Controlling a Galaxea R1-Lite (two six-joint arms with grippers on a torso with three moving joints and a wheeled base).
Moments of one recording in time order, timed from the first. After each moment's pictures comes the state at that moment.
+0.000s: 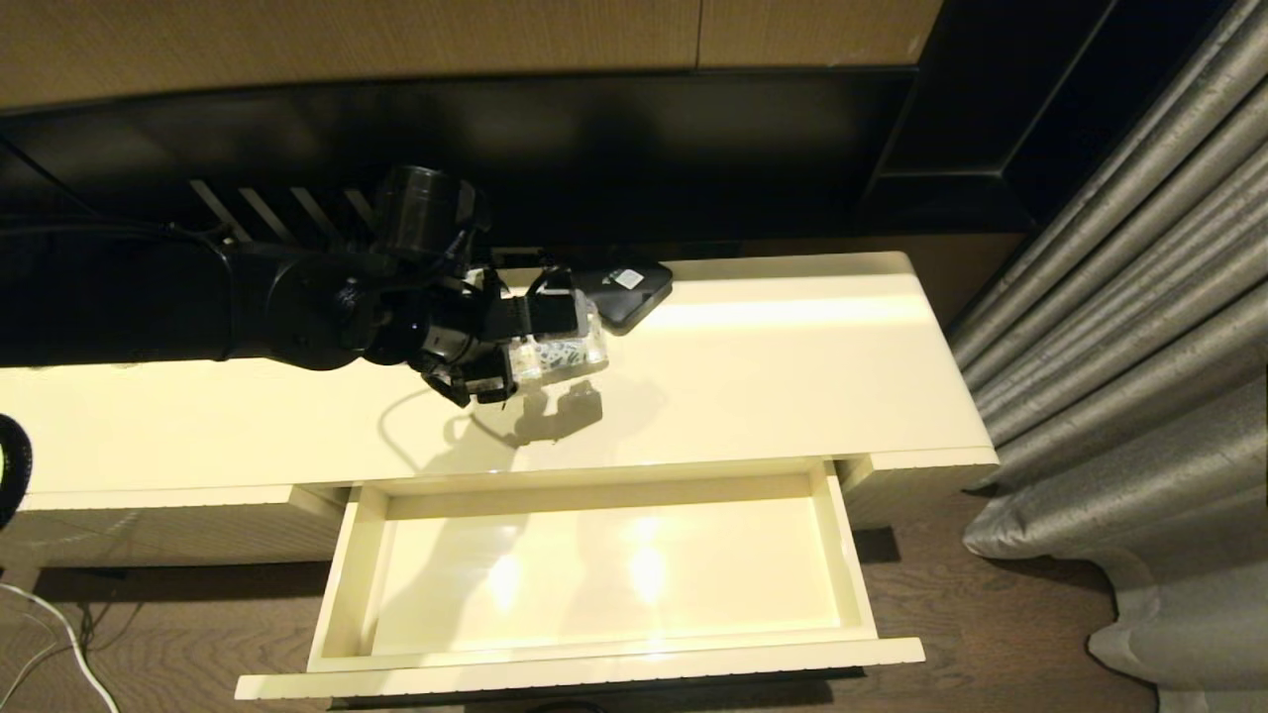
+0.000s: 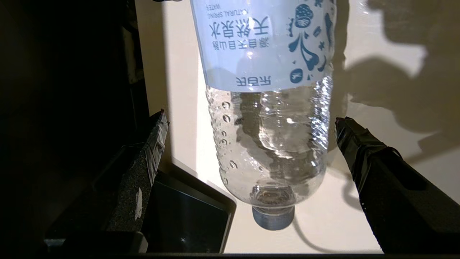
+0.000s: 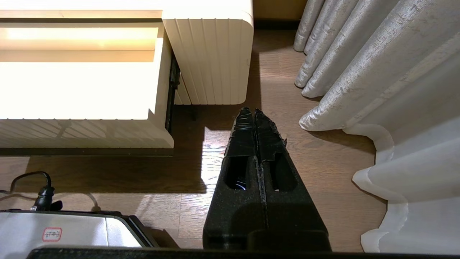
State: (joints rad) left arm -0.36 1.95 -1.53 0.08 0.22 1.24; right arm 0.01 0.00 0.00 0.00 0.00 0.02
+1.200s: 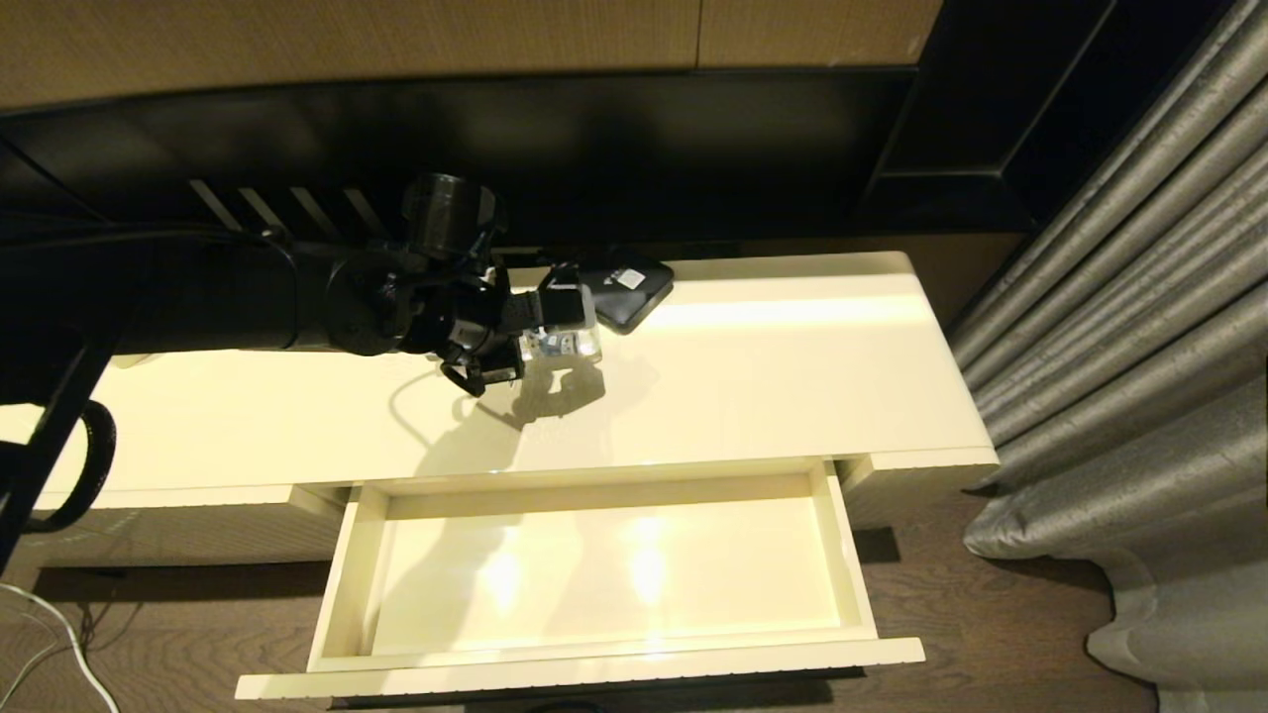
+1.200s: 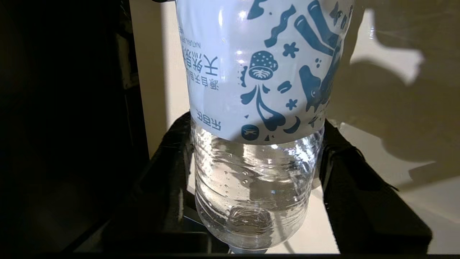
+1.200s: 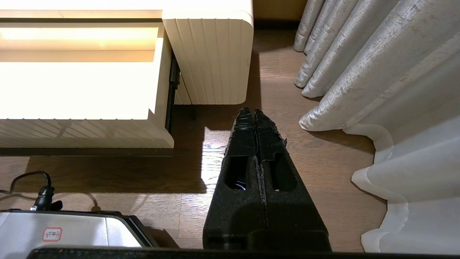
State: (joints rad) left arm -0.34 2.05 -1.66 0.11 0.22 1.23; right arm 0.01 0.00 0.00 0.00 0.00 0.02
